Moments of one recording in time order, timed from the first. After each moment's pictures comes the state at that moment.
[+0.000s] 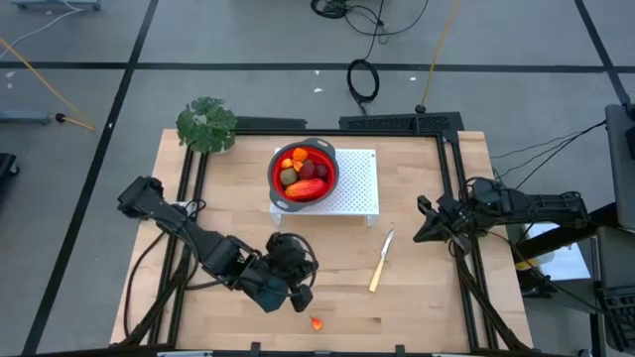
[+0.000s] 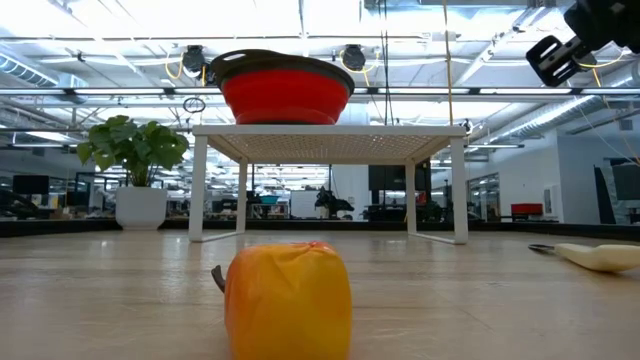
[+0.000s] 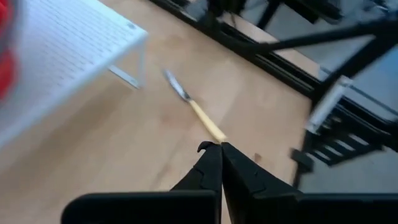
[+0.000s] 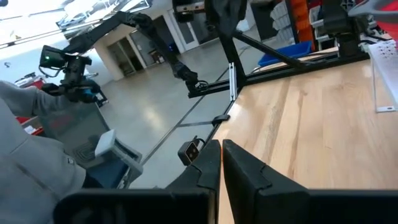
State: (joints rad) left arm -0.57 1.73 1.67 -0.71 -0.62 -0.94; right arm 0.03 0.25 0.31 -0.10 -0.52 0.40
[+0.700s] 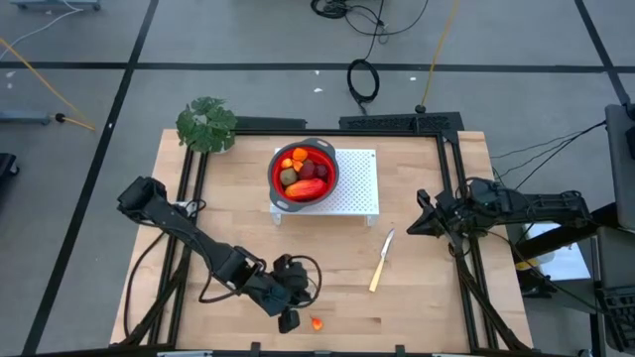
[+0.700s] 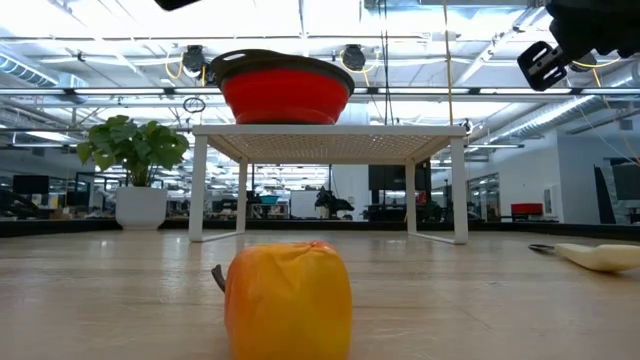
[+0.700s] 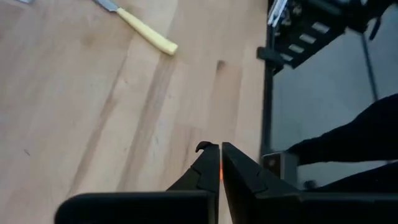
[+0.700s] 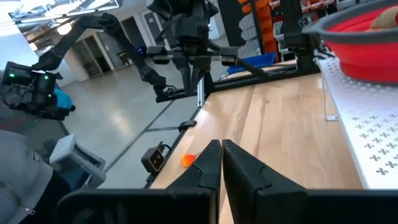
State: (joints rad) left arm -0.58 1.73 1.38 -0.42 -0.26 -0.77; right arm 0.03 0.27 0.31 -0.10 -0.39 0.32
